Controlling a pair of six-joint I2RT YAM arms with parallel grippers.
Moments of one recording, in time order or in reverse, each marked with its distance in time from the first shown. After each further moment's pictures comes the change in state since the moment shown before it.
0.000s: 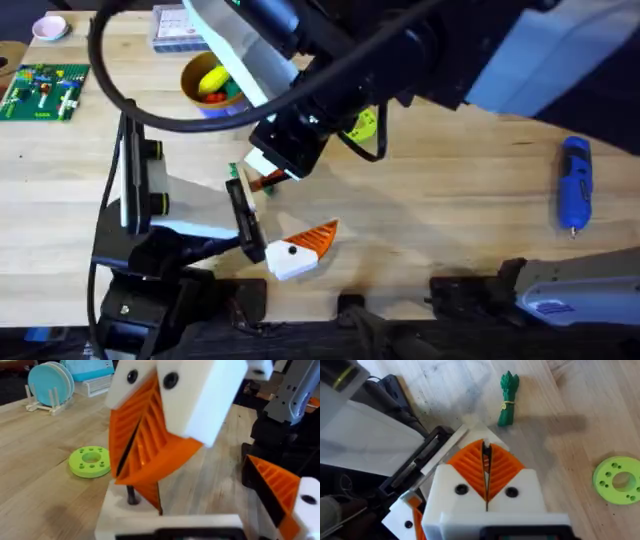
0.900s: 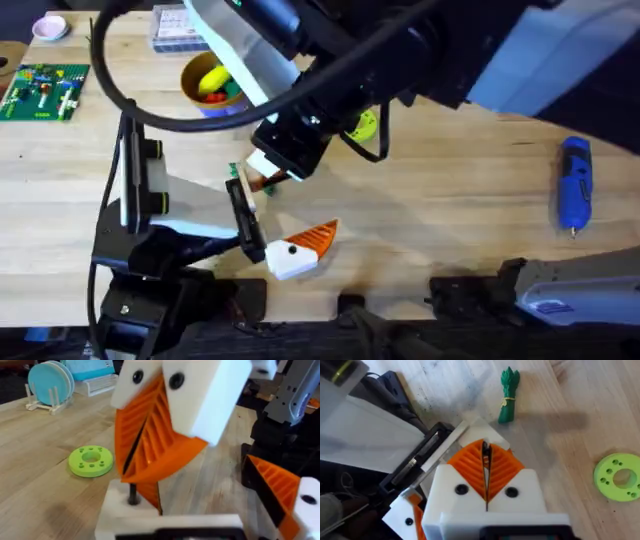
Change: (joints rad) left arm 0.000 0.000 0.000 0.000 0.000 -0.006; right arm 0.000 0.000 0.005 -0.019 0.000 0.000
